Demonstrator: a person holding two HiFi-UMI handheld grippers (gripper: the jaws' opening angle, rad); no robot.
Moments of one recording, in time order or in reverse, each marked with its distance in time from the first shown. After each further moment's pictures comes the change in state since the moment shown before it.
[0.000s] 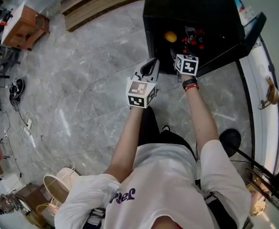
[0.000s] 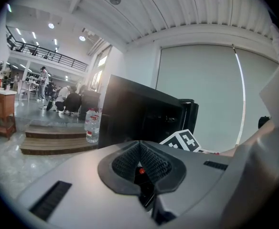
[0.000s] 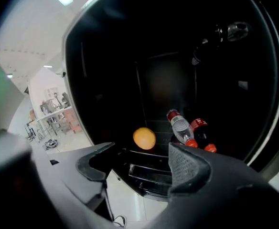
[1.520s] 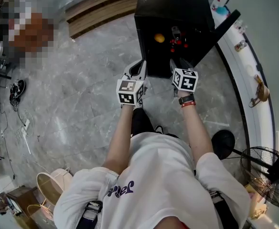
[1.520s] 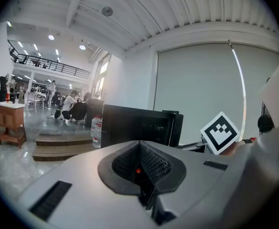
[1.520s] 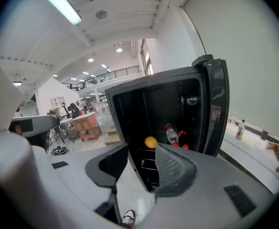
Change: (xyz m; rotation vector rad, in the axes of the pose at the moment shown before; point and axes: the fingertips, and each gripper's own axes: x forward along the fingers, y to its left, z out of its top) left arm -0.122 -0.089 0.047 0.047 -0.034 0.085; right arm -0.252 0.031 0.015 0.017 -0.099 0.045
